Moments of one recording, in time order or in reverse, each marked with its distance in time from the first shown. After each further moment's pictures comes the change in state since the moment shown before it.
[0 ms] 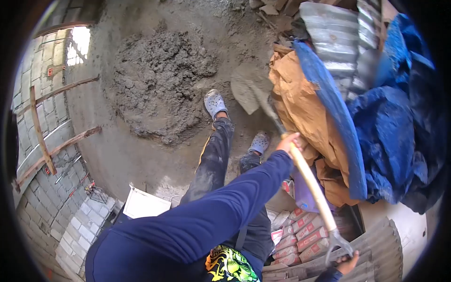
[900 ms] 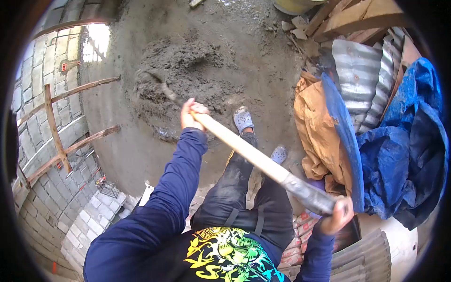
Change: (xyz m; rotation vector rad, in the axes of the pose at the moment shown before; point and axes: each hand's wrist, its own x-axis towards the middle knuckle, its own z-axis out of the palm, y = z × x) left_hand -0.226 0.424 -0.011 -0.331 -0.247 0.594; right_hand -0.236 -0.111 0.298 -0.022 -0.783 -0.799
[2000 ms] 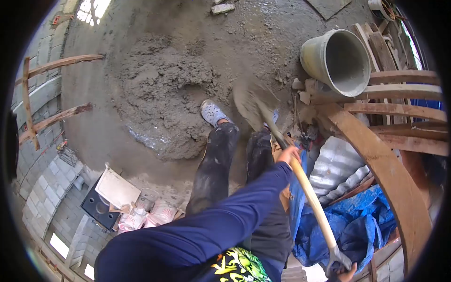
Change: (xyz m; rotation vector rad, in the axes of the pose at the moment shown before) left_hand 0.192 -0.316 0.159 0.141 0.210 -0.414; right_hand 0.306 -0.108 -0.144 -0.225 0.590 0.542
